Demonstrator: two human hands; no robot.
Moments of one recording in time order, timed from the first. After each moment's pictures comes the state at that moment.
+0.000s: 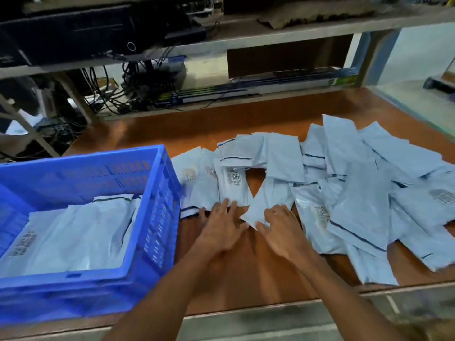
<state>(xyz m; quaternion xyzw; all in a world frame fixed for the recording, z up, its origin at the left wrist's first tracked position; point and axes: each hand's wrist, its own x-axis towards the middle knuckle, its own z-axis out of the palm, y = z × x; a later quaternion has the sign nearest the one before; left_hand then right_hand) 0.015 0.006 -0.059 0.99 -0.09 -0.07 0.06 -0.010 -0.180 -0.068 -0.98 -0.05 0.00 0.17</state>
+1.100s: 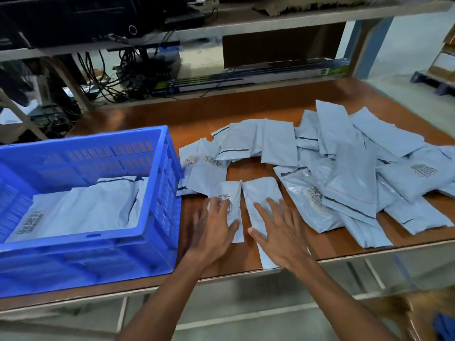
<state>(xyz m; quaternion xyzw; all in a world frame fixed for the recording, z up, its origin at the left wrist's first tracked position) -0.066 0.034 -0.062 0.98 -0.11 0.06 0.12 -0.093 -0.164 -0.088 -0.99 -0.05 -0.04 0.10</state>
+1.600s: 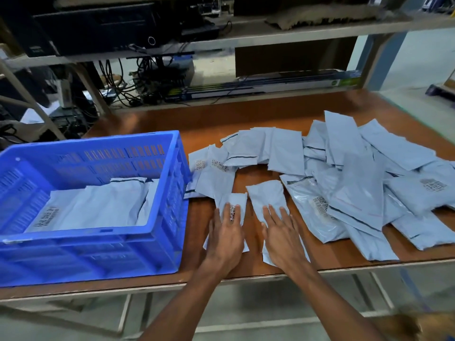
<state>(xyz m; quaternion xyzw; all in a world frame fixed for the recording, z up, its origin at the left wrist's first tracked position) -0.065 0.015 -0.096 0.99 -0.10 -0.02 0.02 -0.078 -0.152 -0.088 -0.99 -0.03 -0.03 0.10</state>
